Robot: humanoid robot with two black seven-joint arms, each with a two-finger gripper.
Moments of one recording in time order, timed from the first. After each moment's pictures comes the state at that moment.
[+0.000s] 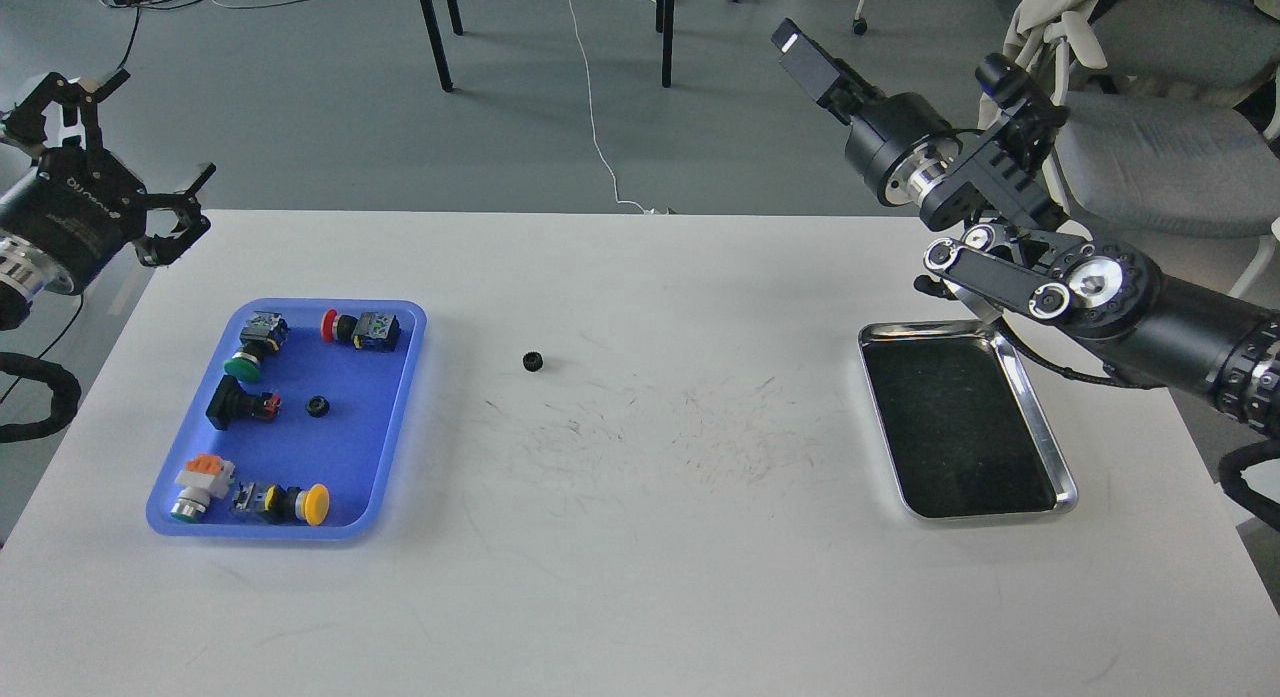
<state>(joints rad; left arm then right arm) -0.66 0.83 -0.61 -0.93 -0.15 -0.45 -0.28 1.20 -0.33 -0.03 0.80 -0.67 -0.38 0.35</state>
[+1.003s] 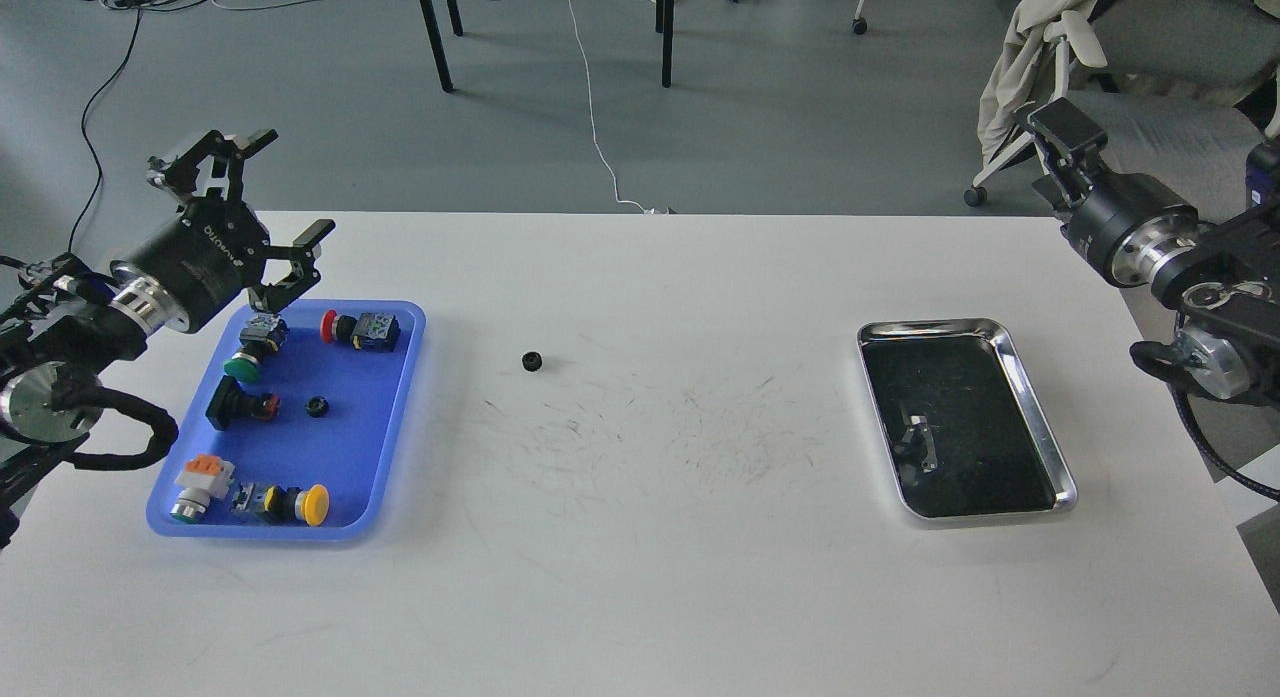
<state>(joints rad) -0.66 0.73 -0.55 -1.02 -0.05 -0.41 -0.27 1.05 -0.78 0.00 1.12 -0.34 -0.24 0.28</state>
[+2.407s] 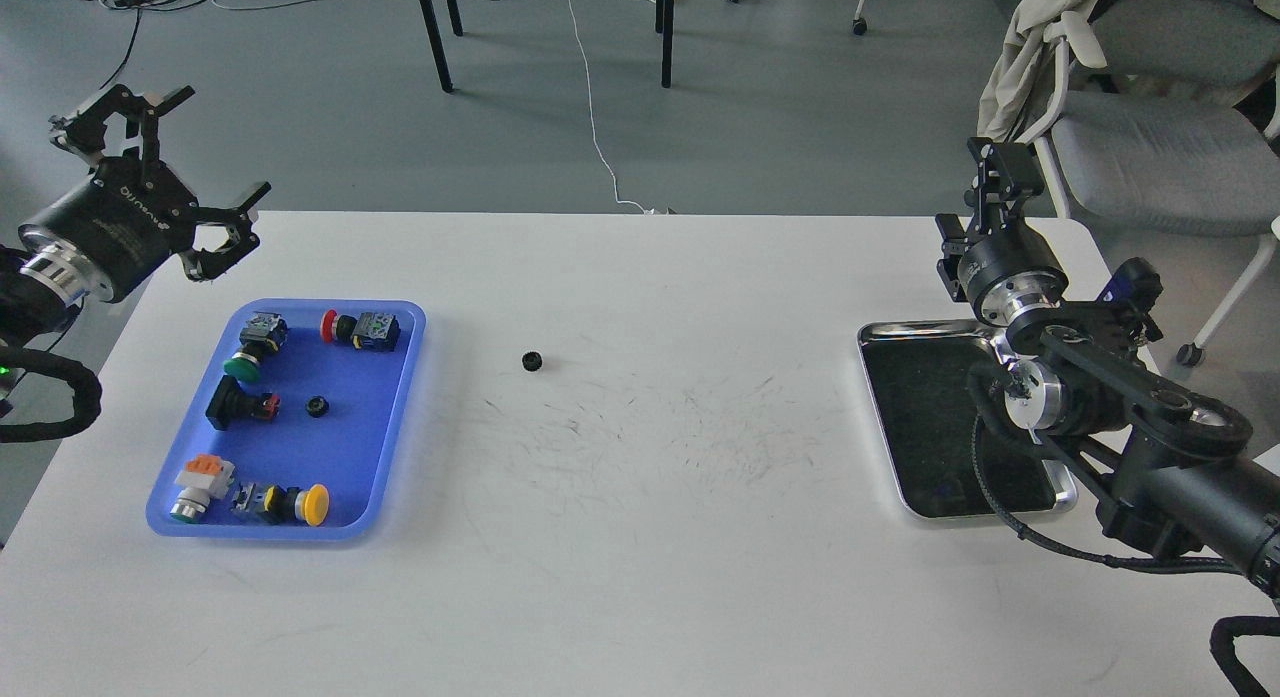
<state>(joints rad) -0.66 0.86 -0.59 -1.08 -0.22 -0.40 -0.19 0.74 -0.37 0.56 0.87 -0.33 -0.24 0.37</state>
